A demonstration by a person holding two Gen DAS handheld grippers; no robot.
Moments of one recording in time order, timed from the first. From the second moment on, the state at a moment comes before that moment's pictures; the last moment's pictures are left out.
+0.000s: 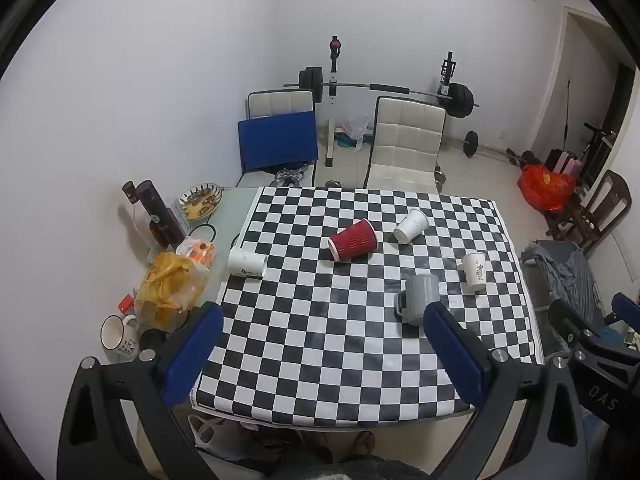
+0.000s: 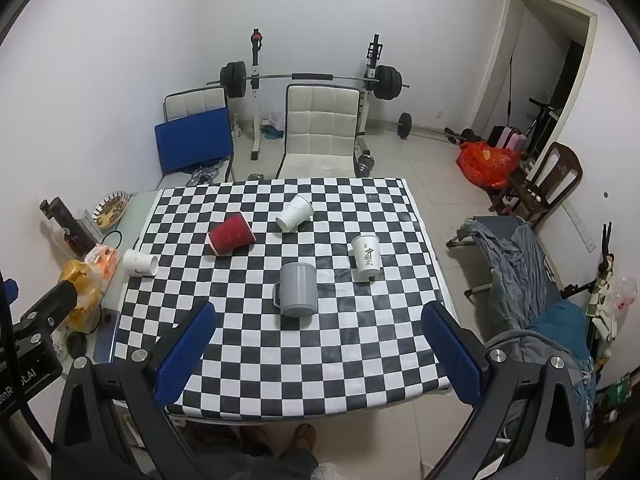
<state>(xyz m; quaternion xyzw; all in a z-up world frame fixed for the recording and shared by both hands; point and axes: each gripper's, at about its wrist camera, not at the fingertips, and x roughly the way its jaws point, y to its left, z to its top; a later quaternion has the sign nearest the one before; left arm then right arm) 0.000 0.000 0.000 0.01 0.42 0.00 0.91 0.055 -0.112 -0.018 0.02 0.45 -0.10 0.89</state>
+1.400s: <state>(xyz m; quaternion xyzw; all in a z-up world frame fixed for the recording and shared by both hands) 0.008 -0.002 0.017 0.01 0.42 0.00 0.91 0.054 -0.117 -0.007 0.01 0.44 -0.11 0.89</state>
